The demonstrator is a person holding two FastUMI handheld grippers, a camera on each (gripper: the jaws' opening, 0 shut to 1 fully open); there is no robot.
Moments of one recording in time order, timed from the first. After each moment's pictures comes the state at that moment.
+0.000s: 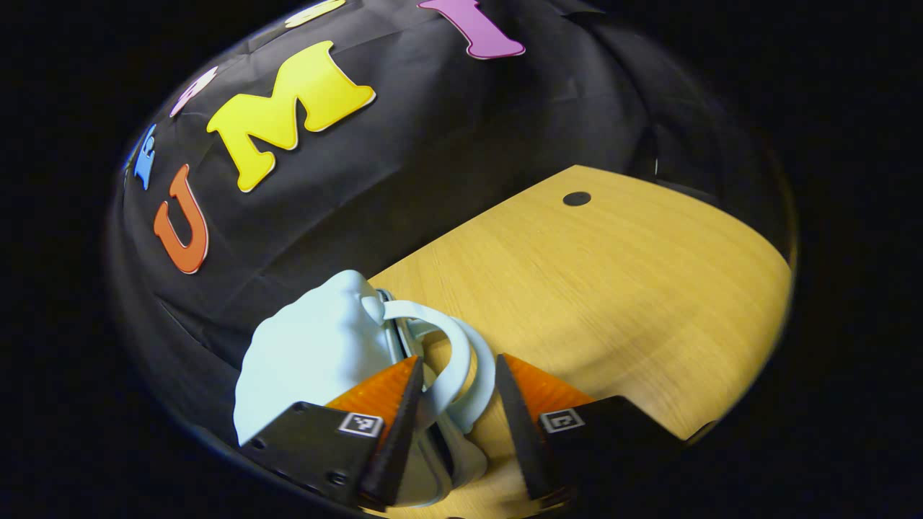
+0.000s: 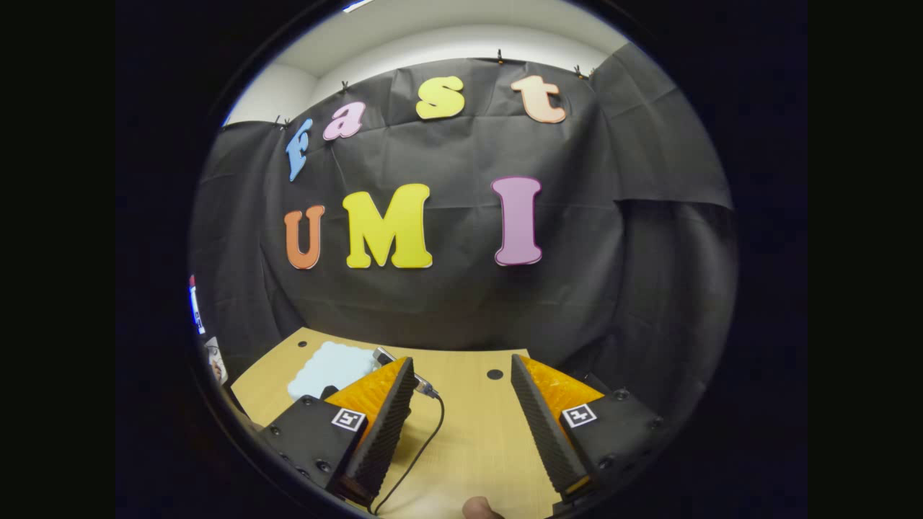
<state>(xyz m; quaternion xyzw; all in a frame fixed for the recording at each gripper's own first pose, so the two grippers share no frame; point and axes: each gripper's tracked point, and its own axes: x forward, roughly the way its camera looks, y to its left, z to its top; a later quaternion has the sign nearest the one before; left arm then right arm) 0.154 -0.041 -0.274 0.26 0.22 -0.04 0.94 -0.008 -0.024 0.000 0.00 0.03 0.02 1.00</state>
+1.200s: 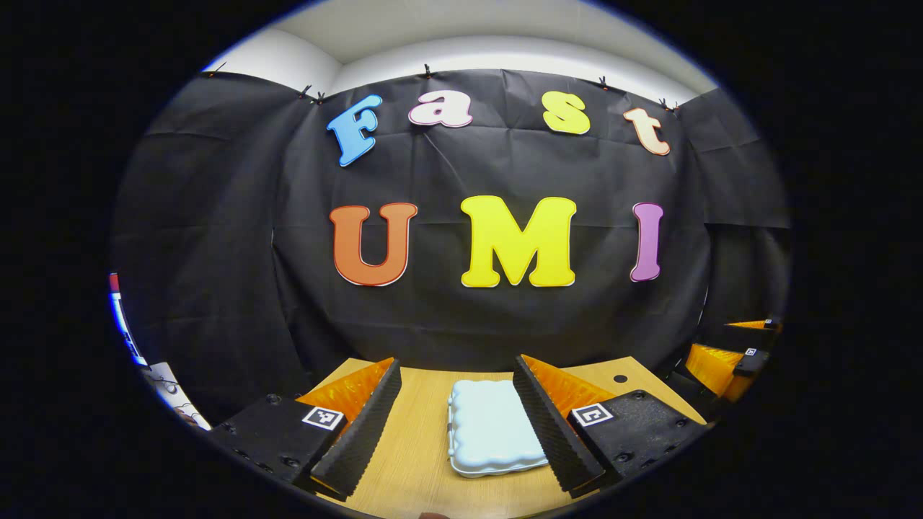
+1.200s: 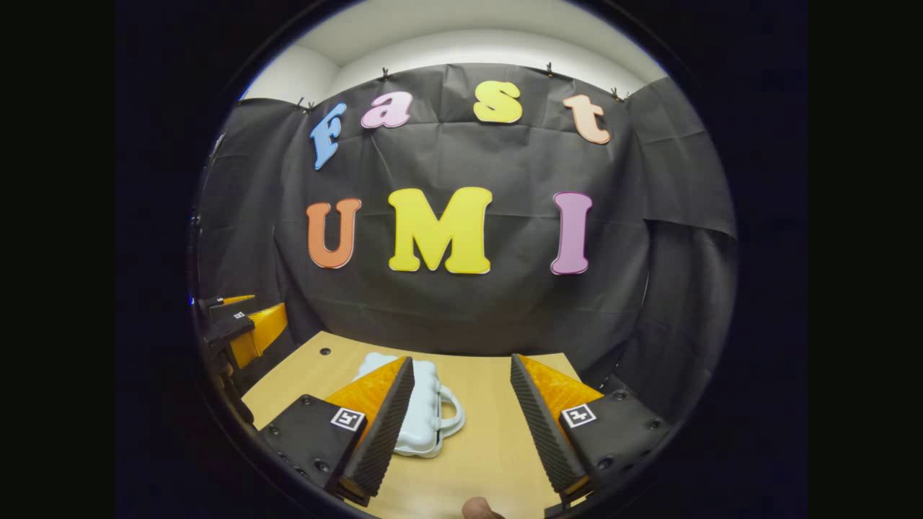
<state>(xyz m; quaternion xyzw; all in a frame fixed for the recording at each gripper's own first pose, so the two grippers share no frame) -0.034 0.180 0.018 0.00 -0.01 0.06 1.00 -0.023 0.176 -0.011 -0.02 0.03 0.04 1.00</state>
